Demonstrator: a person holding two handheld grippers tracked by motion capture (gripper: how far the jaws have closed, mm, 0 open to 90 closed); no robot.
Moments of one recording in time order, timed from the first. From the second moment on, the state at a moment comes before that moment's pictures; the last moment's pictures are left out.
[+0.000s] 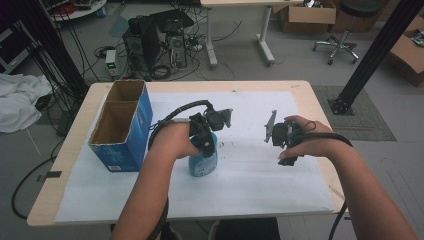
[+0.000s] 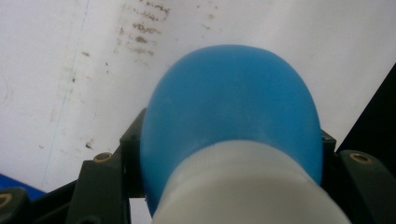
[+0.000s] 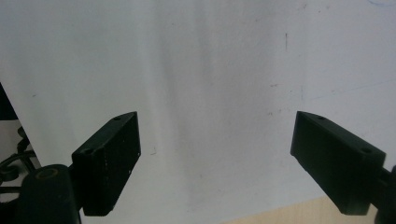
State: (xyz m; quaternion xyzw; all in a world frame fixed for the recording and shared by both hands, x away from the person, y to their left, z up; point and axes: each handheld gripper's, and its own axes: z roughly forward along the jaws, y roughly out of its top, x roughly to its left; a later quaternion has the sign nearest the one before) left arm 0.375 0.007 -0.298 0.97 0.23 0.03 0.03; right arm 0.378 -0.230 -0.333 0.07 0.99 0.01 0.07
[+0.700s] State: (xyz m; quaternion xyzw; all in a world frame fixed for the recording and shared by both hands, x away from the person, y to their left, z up) left arm 0.374 0.012 -0.287 0.97 0.26 0.00 0.02; right arm 0.376 -0.231 -0.329 0.07 0.99 0.01 0.07
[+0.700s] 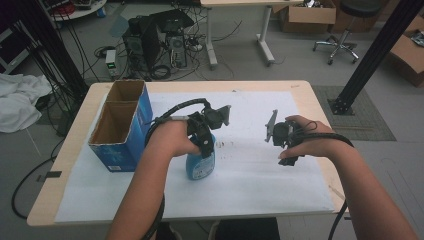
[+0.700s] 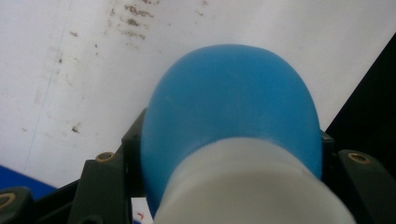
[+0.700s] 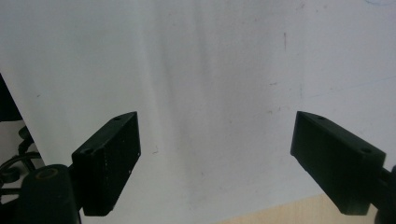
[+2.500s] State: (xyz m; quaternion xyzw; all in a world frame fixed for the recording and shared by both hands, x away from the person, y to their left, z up) left arm 0.389 0.144 -0.112 0.85 0.53 0.01 0.08; right arm 0.375 -0.225 -0.319 0.06 0.99 0.01 0.08
